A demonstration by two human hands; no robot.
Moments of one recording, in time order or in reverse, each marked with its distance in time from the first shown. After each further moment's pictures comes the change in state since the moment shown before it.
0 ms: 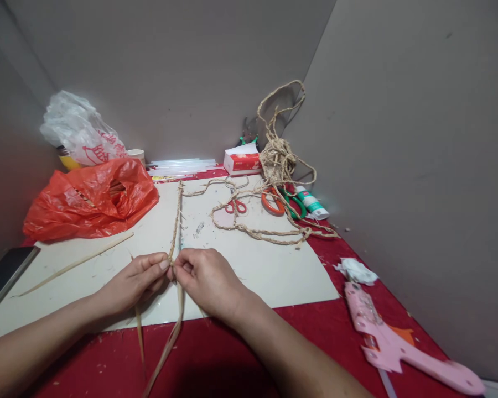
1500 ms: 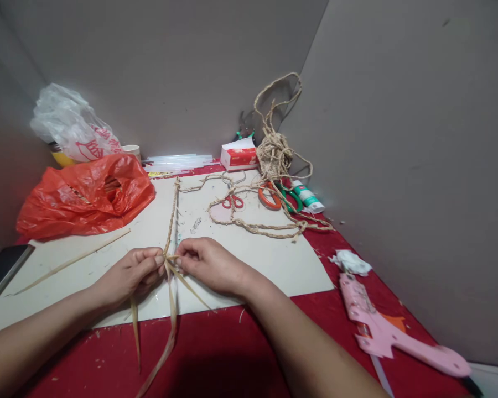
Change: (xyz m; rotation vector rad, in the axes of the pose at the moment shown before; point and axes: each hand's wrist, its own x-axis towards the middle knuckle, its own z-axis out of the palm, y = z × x) left_hand 0.003 0.003 -0.003 -0.022 0.024 -0.052; right_hand 0.008 0.014 -0.014 0.249 -0.221 0.007
